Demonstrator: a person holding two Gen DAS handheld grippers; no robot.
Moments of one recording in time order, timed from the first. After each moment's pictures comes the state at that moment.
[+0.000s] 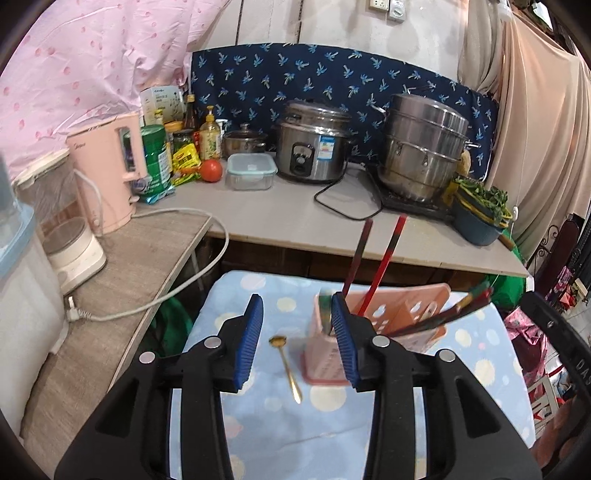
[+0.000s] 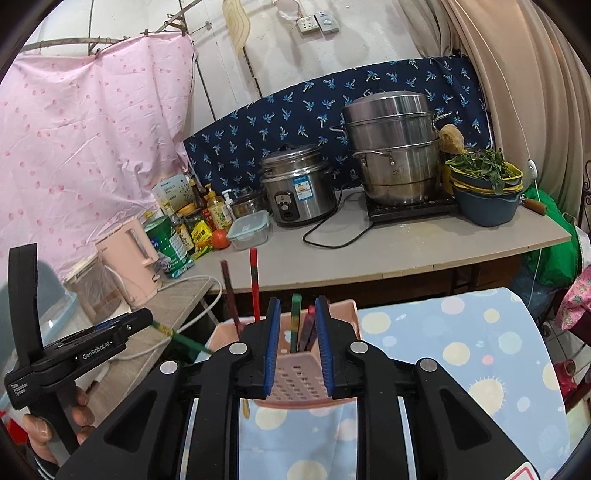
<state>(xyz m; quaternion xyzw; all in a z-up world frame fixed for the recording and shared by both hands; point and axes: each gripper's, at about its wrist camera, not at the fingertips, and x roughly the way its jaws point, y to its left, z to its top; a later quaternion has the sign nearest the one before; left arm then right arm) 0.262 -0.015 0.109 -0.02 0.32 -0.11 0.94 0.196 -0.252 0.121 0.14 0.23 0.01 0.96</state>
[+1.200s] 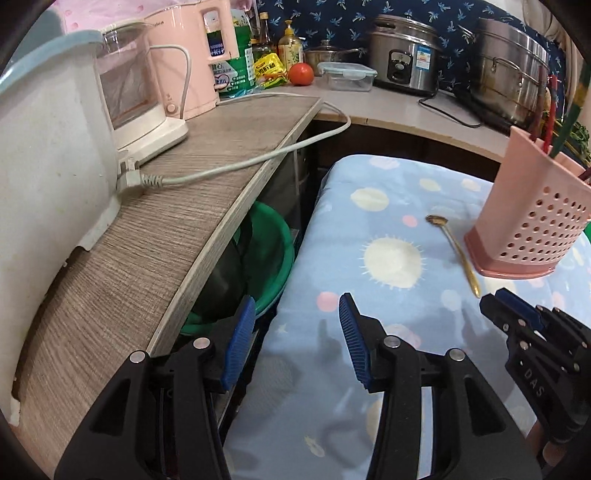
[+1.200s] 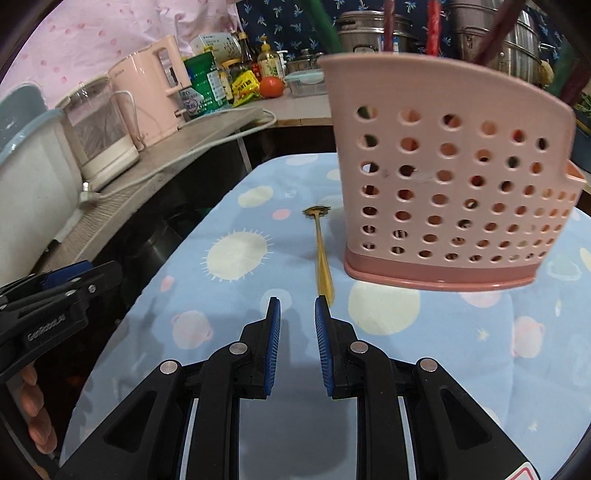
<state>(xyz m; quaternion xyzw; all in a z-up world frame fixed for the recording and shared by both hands) 0.263 0.102 -0.041 0.02 0.42 0.01 0.91 0.265 -0.087 -0.064 0.05 0.40 0.08 0.91</state>
